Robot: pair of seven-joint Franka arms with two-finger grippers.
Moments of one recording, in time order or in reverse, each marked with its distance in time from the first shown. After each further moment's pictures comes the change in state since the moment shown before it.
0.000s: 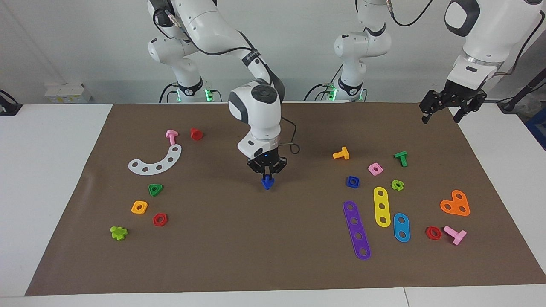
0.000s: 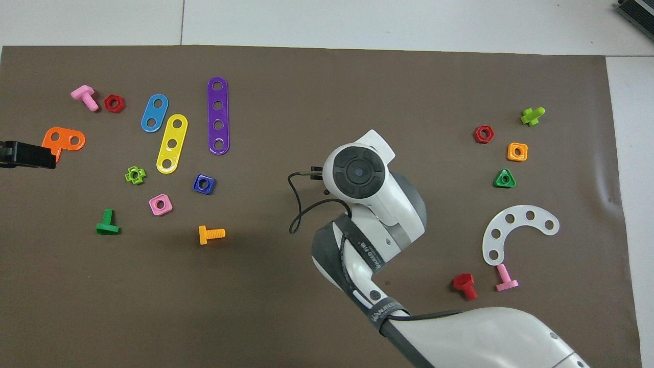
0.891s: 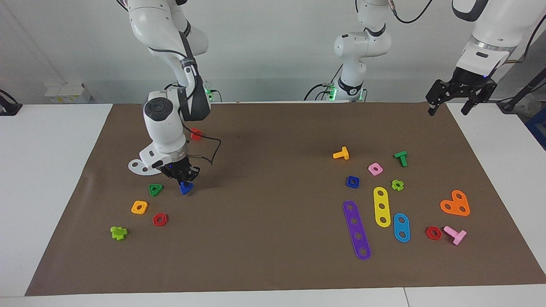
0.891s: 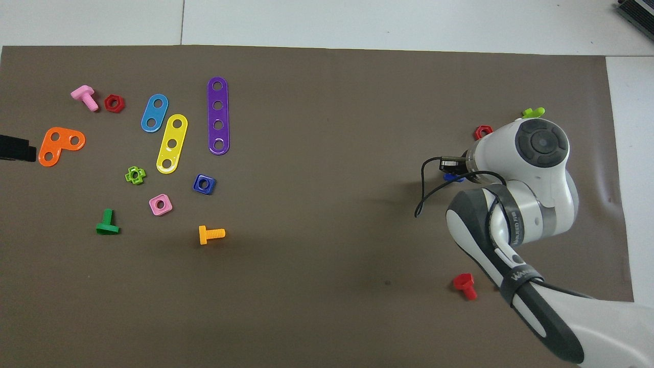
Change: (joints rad) left arm -0.002 0.015 -0.001 0.090 0.000 -0.069 0.002; right arm -0.393 -0.164 -0.001 -0.266 0.001 0.006 -0.342
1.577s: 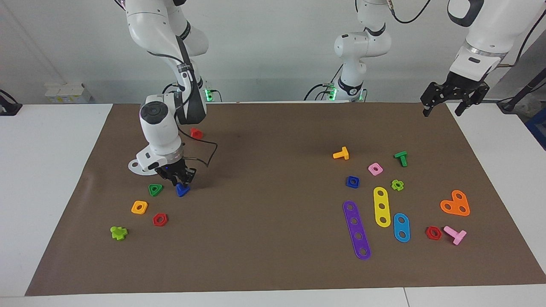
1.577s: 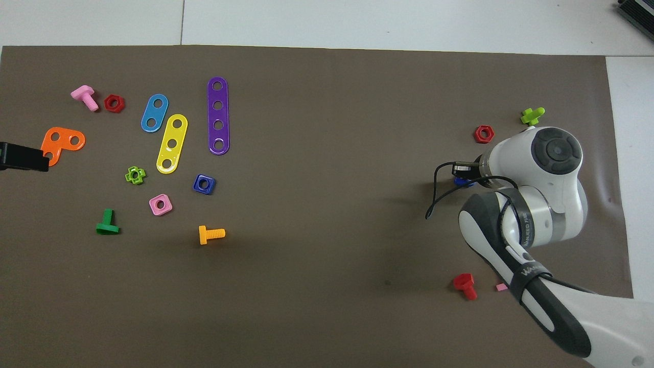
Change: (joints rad) left arm -0.001 -0.024 0.004 -0.055 0.000 0.002 0.000; right arm -0.019 0.000 0.001 -0.056 0.000 0.082 -0.007
